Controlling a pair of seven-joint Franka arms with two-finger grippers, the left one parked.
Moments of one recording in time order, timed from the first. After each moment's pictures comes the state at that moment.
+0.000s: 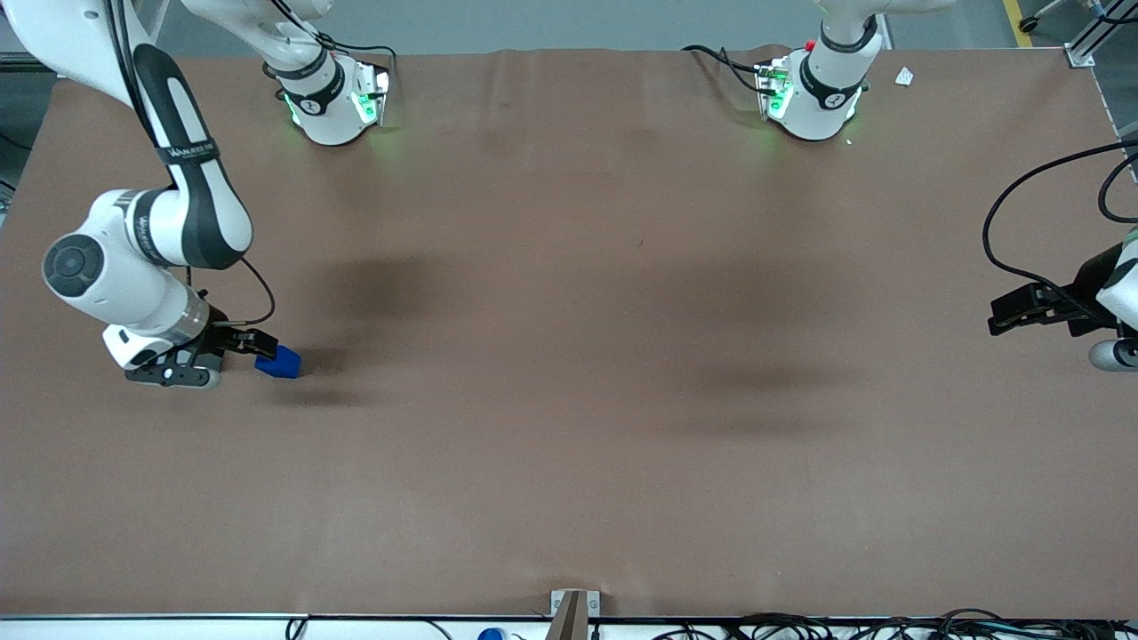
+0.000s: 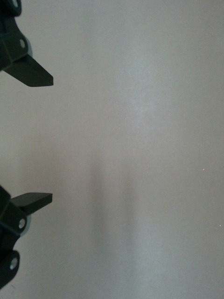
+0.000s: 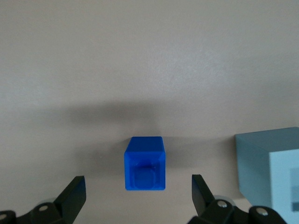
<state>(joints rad) -0.01 0.30 -0.03 -2.10 0.02 2.41 0.03</state>
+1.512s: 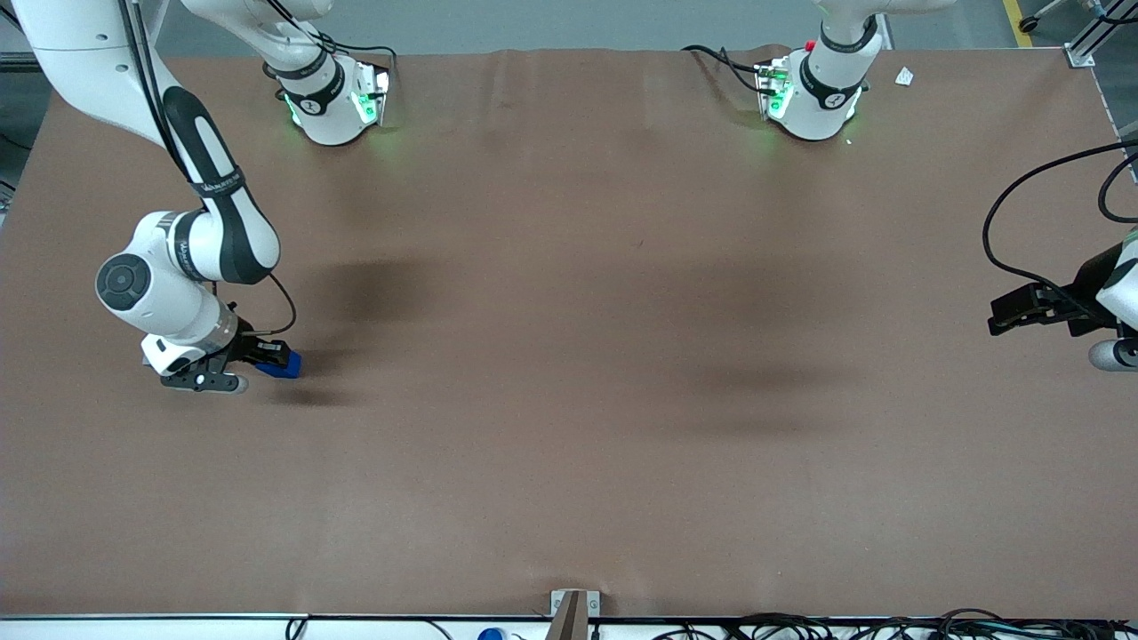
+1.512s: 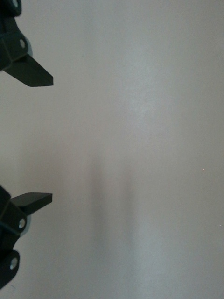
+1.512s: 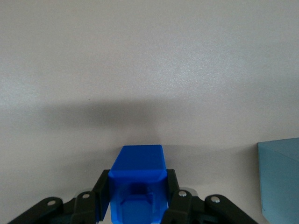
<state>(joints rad) -0.01 0.39 -0.03 -2.13 0.02 2.53 0.03</state>
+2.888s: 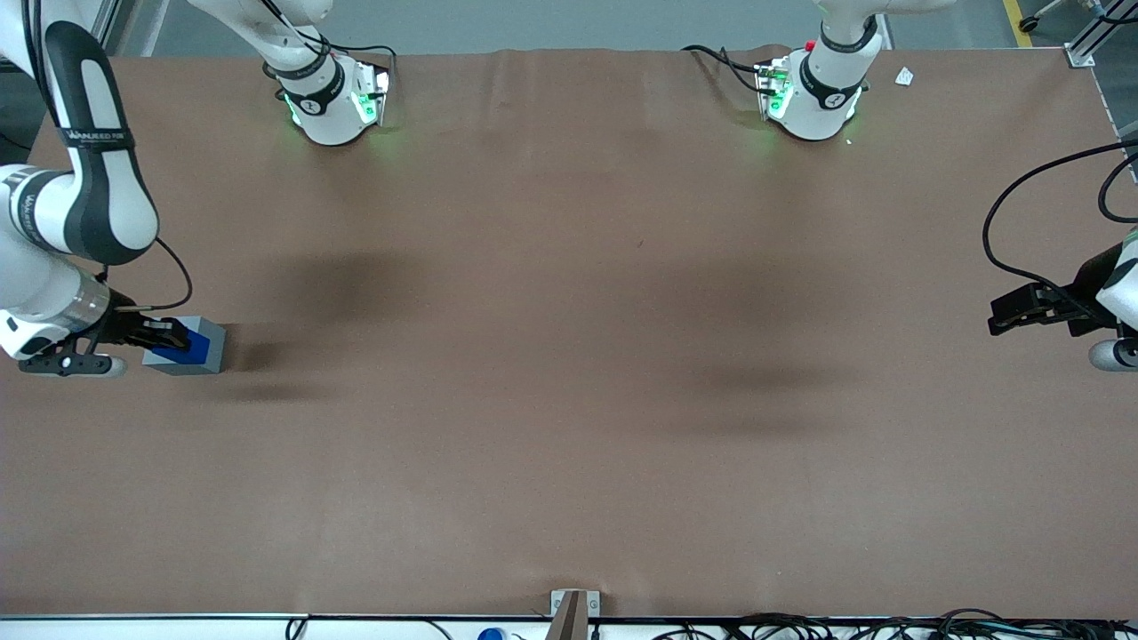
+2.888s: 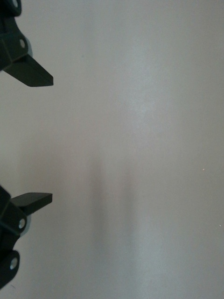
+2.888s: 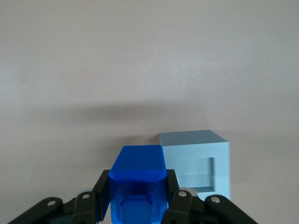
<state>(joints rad) -0.21 0.23 -0.04 -2.01 0.02 2.26 -0.24</state>
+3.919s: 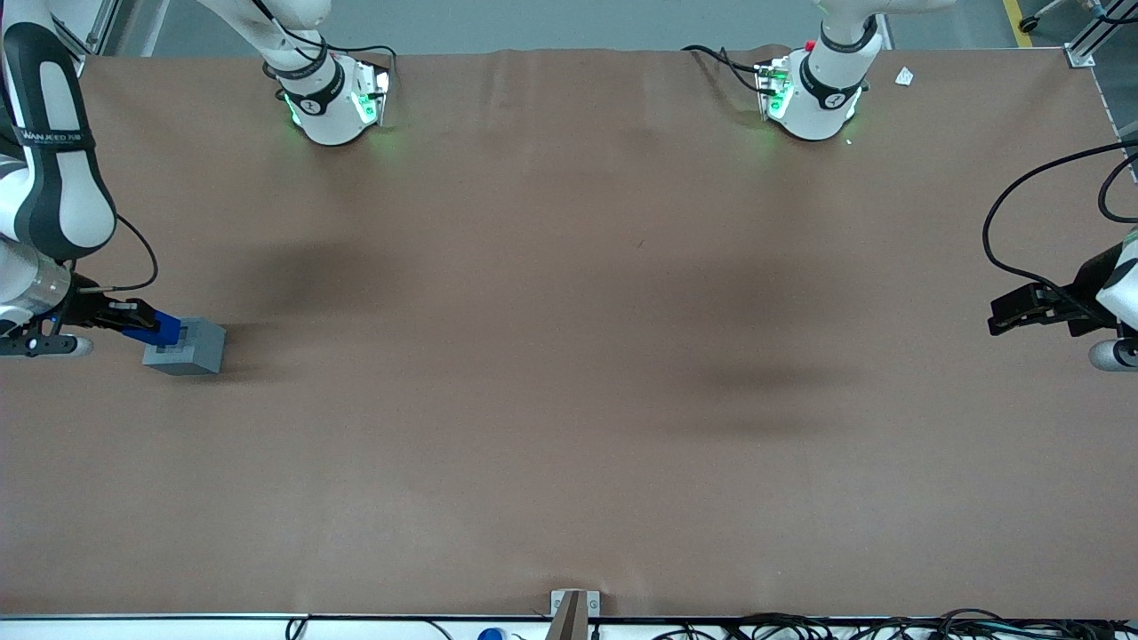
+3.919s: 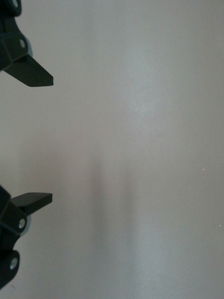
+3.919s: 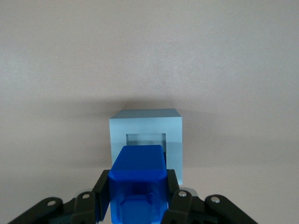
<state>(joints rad) -0.32 0.24 -0.04 -2.05 0.03 2.25 -0.38</state>
